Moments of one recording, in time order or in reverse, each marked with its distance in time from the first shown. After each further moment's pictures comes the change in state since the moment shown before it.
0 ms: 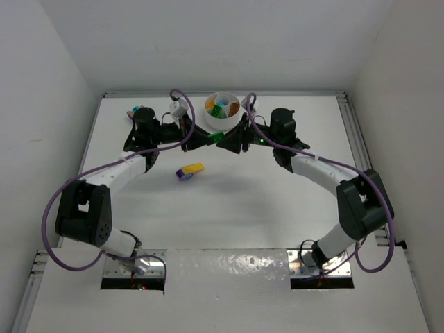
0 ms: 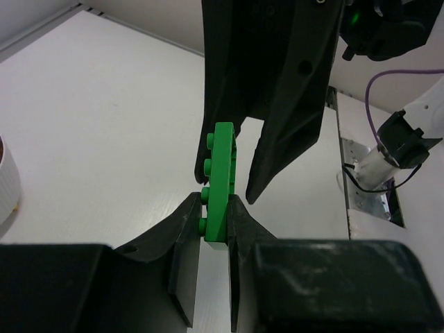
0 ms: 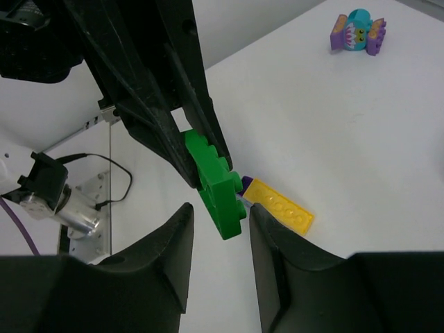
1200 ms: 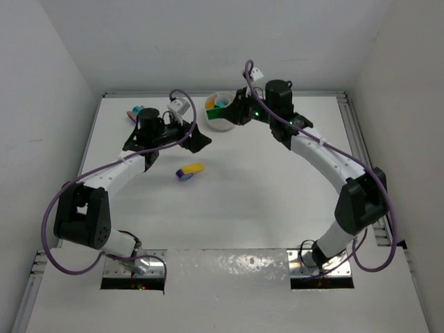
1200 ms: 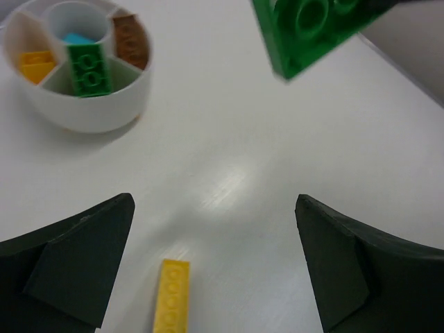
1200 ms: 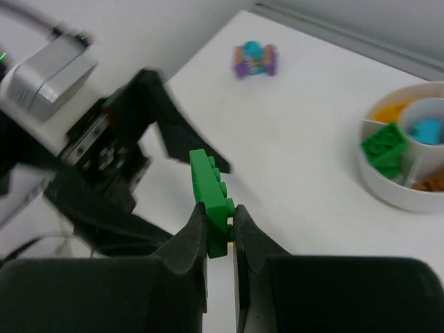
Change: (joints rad) left arm -0.002 -0.013 0.023 -0.272 -0.336 0.132; right arm 0.008 0.025 0.307 -0.362 0.250 -0.014
